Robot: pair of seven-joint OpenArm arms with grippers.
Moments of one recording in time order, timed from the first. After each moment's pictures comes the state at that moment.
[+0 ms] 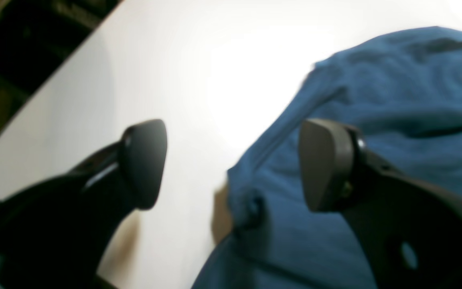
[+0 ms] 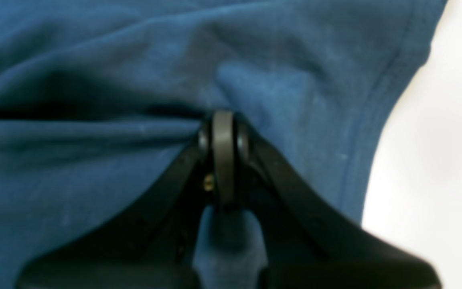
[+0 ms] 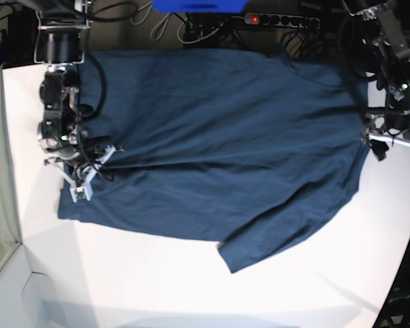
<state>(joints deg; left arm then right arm) 11.5 -10.5 -31.2 100.1 -18.9 0.1 39.1 5.1 10.7 7.8 77.0 1.0 15.4 -42.4</state>
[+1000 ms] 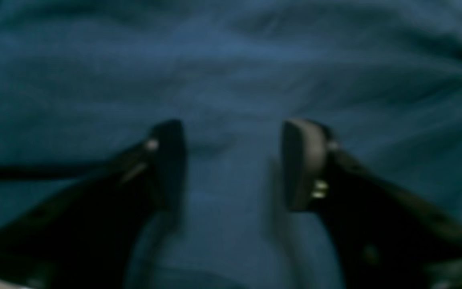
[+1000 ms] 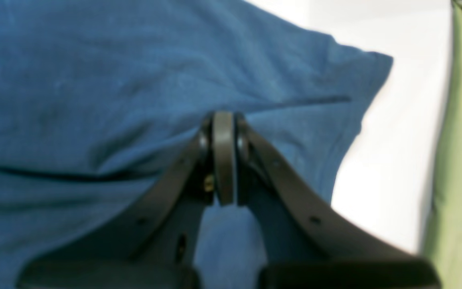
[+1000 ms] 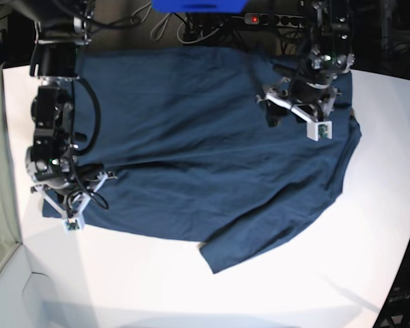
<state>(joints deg) 22.1 -5.0 -2.8 103.5 -19.0 0.1 38.3 11.4 9.6 7.8 86.3 0.0 15.4 -55.0</state>
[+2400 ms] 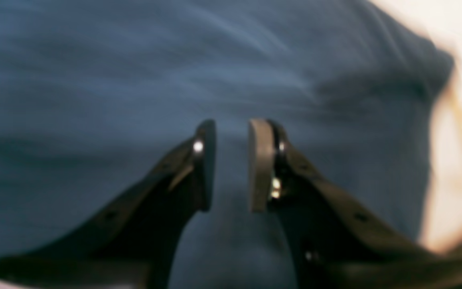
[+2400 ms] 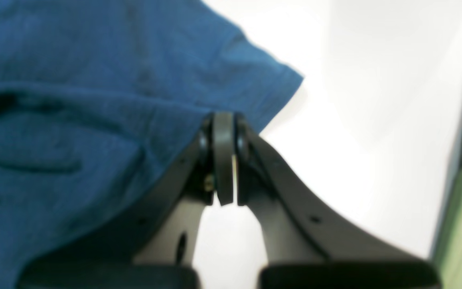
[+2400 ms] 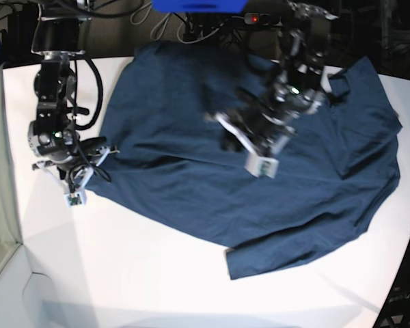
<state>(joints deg) 10.0 -3.5 13.8 105.8 -19.2 0.1 49.7 2.5 9.2 8.0 94.4 -0.3 15.4 -55.9</state>
